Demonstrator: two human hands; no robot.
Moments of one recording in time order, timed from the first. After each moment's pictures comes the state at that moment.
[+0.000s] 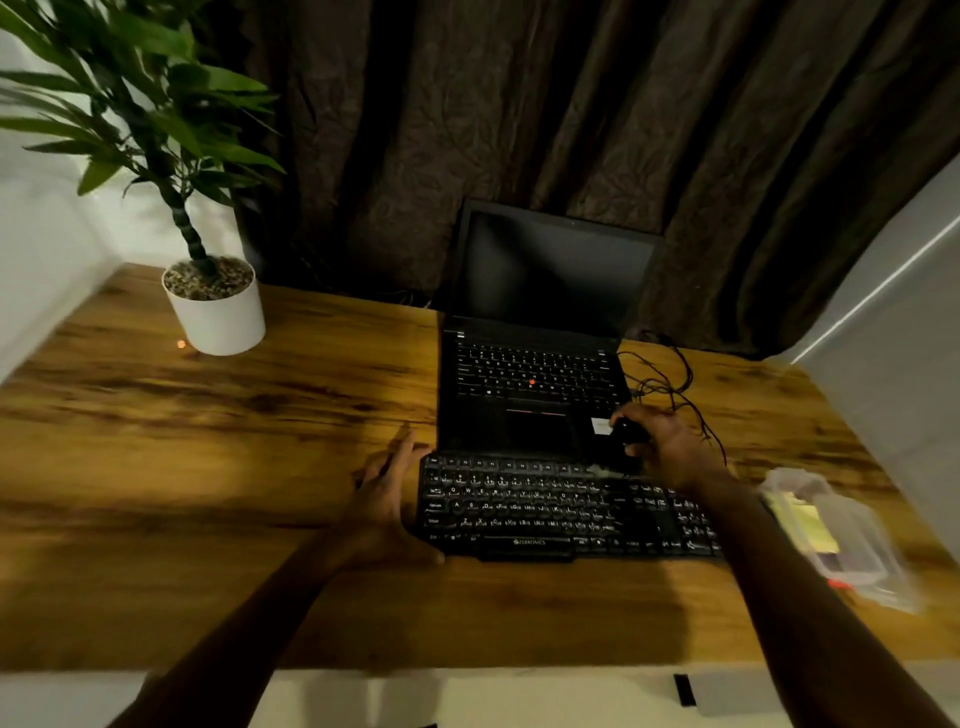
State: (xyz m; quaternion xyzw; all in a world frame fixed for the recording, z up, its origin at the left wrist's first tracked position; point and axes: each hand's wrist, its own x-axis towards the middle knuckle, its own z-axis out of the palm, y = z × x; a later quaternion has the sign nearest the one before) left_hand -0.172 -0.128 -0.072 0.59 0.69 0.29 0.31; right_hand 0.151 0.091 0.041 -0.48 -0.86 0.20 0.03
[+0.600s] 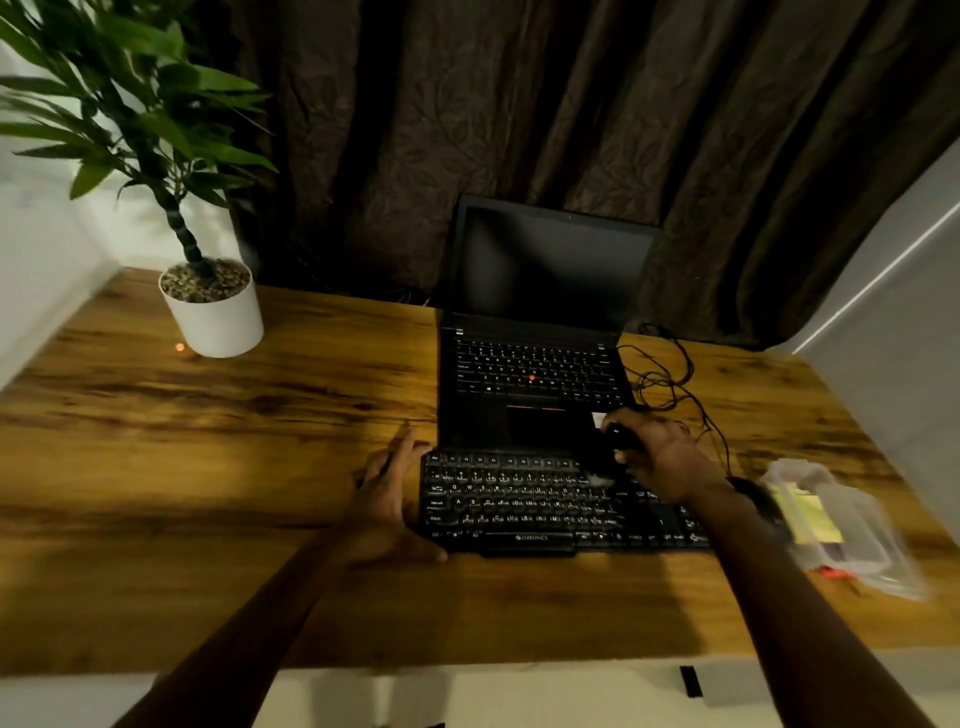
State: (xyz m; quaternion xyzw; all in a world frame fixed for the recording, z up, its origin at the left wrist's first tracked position) left_hand -0.172 -0.129 -0.074 0.58 0.69 0.30 0.31; right_hand 0.145 0.058 0.046 -0.46 -0.87 0.16 0.03
